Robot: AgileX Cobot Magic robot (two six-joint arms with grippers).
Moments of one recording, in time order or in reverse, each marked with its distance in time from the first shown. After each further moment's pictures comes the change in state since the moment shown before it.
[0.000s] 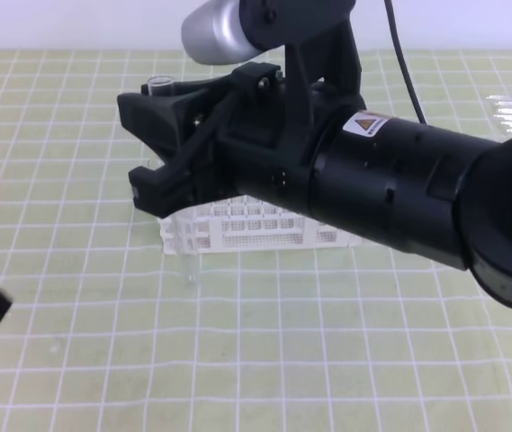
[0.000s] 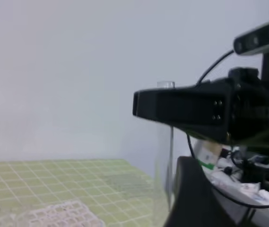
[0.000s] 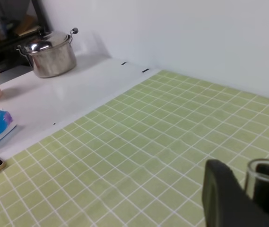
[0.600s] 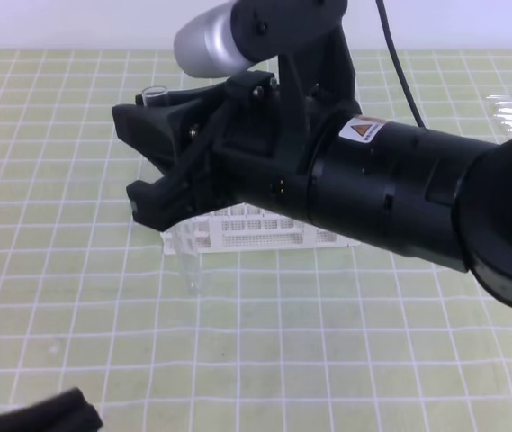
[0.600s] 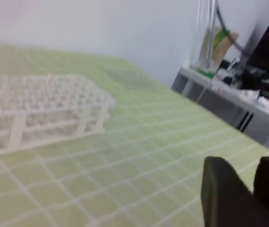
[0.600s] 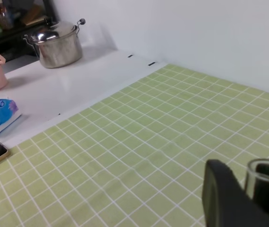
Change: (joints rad) left arm 0.000 -0.102 0.312 -0.038 -0.082 -0.001; right arm 0.000 0.000 0.000 -0.024 0.034 -0.002
